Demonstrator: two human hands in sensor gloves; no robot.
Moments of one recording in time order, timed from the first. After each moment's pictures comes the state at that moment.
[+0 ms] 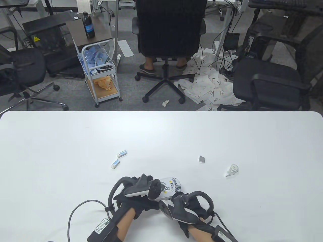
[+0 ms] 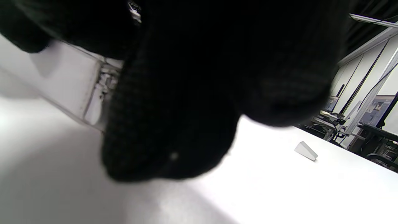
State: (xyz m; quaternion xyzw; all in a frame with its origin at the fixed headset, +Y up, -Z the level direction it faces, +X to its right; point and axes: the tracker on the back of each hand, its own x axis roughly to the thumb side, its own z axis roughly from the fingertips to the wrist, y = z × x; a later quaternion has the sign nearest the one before) left_hand -0.100 -0.743 -0.329 -0.23 -0.23 -0.11 0.94; right_hand 0.040 -0.741 -0.281 -0.19 0.08 -0.97 0.16
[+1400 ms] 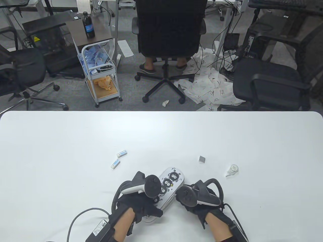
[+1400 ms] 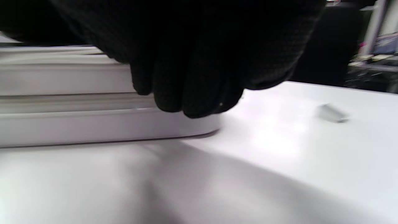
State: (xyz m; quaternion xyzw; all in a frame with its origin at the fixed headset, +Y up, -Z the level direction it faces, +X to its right) left_hand -0.094 -0.729 -0.317 -0.34 -0.26 0.00 0.90; right_hand 0.110 -0.725 -0.316 -0.23 0.00 -0.97 0.02
